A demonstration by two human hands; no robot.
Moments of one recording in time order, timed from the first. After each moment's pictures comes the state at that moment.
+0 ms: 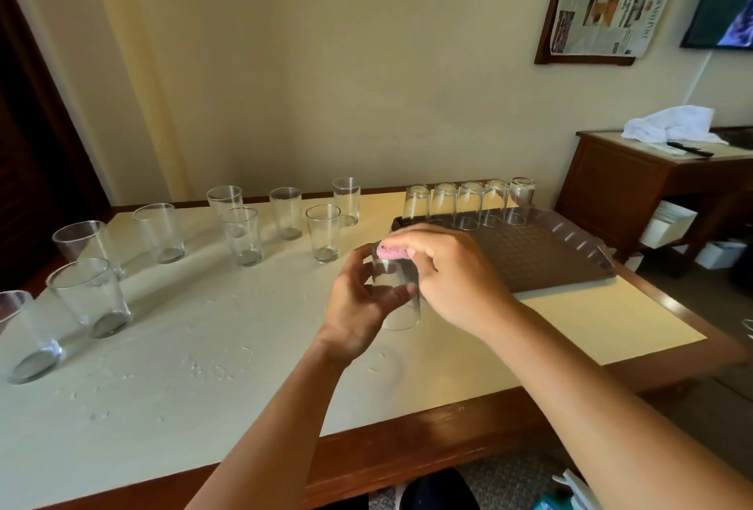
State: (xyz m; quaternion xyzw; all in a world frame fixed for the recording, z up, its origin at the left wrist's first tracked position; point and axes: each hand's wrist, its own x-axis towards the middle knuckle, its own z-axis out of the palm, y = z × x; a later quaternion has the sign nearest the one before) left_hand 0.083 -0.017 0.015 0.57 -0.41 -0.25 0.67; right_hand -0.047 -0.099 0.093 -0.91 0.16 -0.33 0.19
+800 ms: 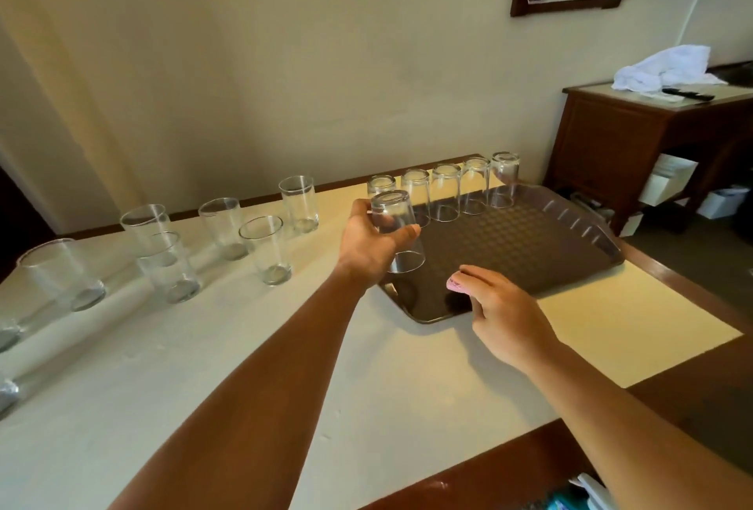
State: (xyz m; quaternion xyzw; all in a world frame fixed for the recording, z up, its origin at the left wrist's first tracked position) left_hand 0.110 -0.193 0.036 0.68 -0.39 -0.22 0.58; right_hand -0.095 -0.267 -0.051 -0.90 0.28 -0.31 0.08
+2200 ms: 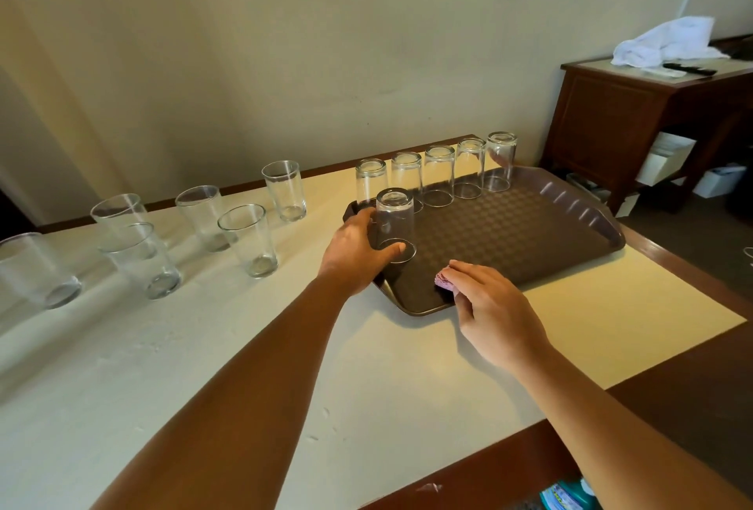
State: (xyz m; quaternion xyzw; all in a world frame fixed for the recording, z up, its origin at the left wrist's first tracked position) left_hand 0.136 -0.214 -0.013 0.80 -0.48 -0.11 0.35; right_hand -0.088 -0.270 -0.071 -0.90 0.25 -0.36 0.04
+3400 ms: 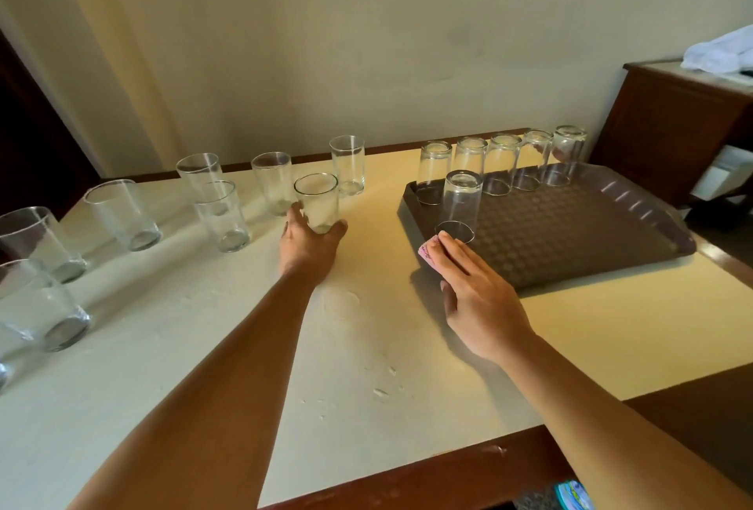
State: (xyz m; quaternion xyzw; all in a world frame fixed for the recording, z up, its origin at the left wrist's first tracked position) left_hand 0.232 -0.103 -0.027 0.83 -0.23 -0.10 0.51; right_hand -0.014 -0.210 -0.073 -0.93 0.20 -0.32 0.01
